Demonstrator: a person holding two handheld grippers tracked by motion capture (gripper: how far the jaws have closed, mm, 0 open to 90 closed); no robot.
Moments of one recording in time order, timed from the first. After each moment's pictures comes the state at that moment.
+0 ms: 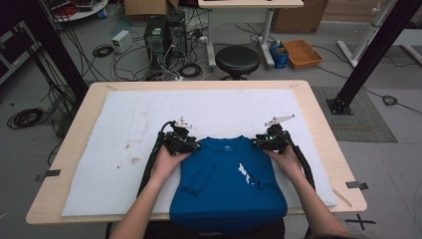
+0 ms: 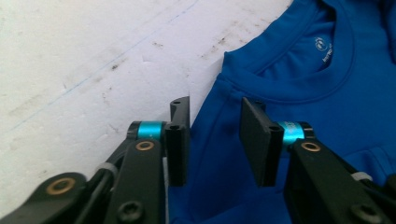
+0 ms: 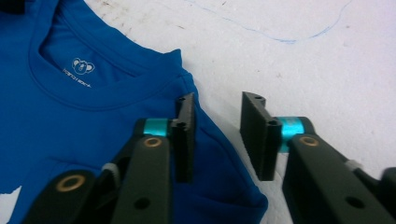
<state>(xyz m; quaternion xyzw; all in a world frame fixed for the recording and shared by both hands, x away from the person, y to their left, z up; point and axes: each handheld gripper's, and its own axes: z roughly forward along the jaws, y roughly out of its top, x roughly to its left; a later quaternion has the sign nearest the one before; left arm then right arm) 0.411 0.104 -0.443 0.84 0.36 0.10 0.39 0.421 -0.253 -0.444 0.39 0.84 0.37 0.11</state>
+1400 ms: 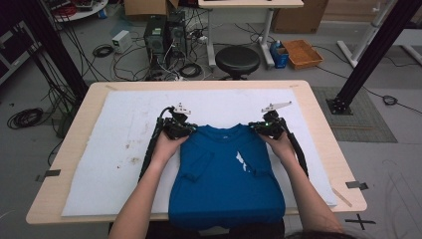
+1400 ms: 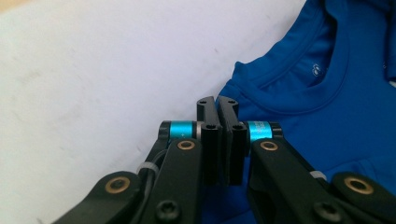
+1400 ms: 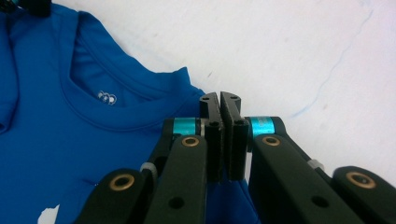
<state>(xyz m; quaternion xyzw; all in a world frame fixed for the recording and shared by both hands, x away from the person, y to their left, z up) 0.450 0.113 -0.414 0.83 0.35 0.14 0.41 0.461 -0.242 -0.424 0.38 0.82 0.40 0.12</state>
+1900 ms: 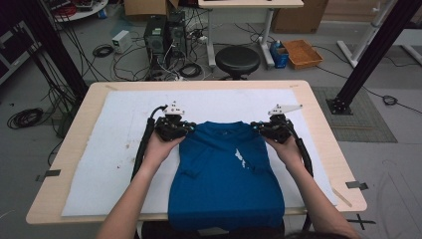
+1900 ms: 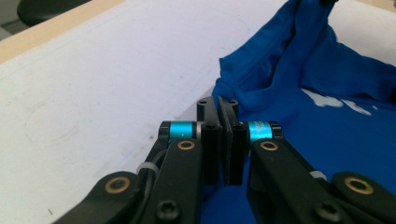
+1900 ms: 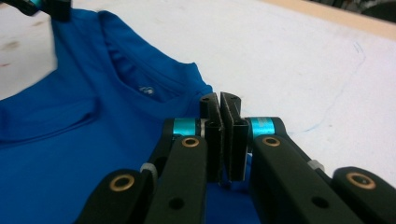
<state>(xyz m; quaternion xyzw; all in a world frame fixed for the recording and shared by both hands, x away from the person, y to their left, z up) 0.399 0.122 -0.383 0.83 0.29 0.14 0.45 0.409 -0.247 -0.393 0.34 0.81 0.45 0.14</state>
